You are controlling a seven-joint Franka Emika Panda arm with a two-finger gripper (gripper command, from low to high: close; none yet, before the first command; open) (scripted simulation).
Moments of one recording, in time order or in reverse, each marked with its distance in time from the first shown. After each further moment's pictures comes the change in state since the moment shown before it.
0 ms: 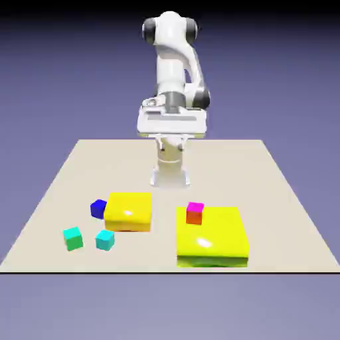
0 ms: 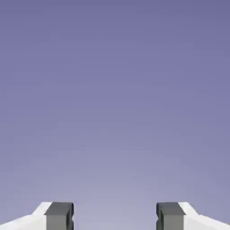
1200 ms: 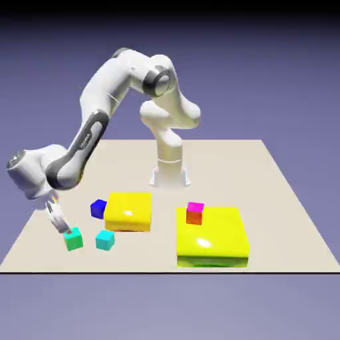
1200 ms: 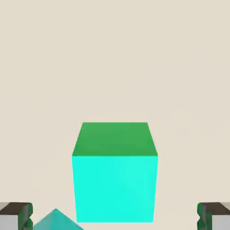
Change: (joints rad) arm -0.266 1.239 -0.447 0.844 0.512 -0.849 0.039
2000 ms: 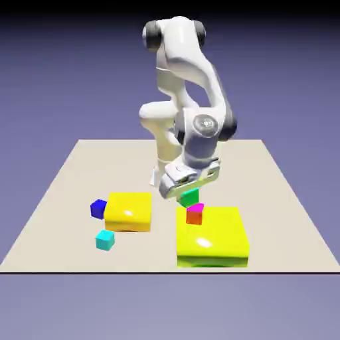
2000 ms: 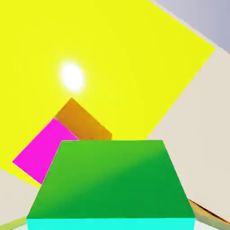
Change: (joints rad) arm 0.559 -0.788 0.490 -0.439 -0.724 -0.183 -0.440
